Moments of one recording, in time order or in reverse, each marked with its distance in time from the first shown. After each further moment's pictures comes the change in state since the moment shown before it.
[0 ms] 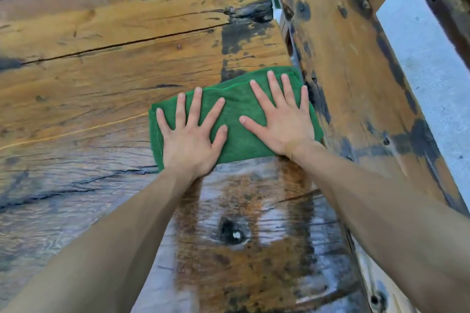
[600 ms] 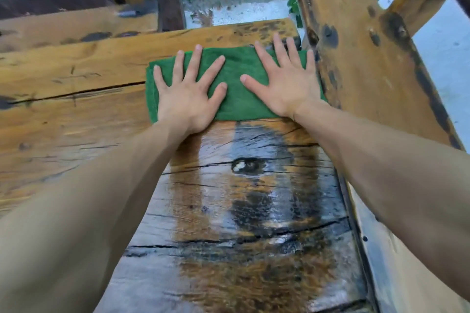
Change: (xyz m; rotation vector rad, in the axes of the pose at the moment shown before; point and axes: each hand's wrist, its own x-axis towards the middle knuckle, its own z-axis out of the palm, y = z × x) left_hand 0.197 -0.040 -0.037 0.007 0.029 -0.064; right_hand 0.201 0.007 -0.038 -0.009 0.018 -0.031
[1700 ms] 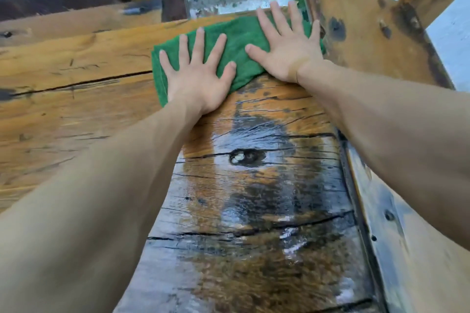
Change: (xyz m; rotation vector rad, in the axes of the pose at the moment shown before) left_hand 0.014 0.025 -0.003 -0.023 -0.012 -0.081; right_hand 0.035 0.009 -0.012 0.053 -0.009 -0.023
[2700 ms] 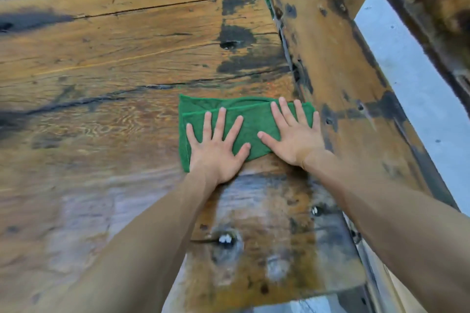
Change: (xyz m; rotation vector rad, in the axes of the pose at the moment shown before) left_hand -0.441 0.024 0.053 0.032 -0.201 0.174; right_hand -0.474 -0.042 0.061 -0.032 -0.218 0.169
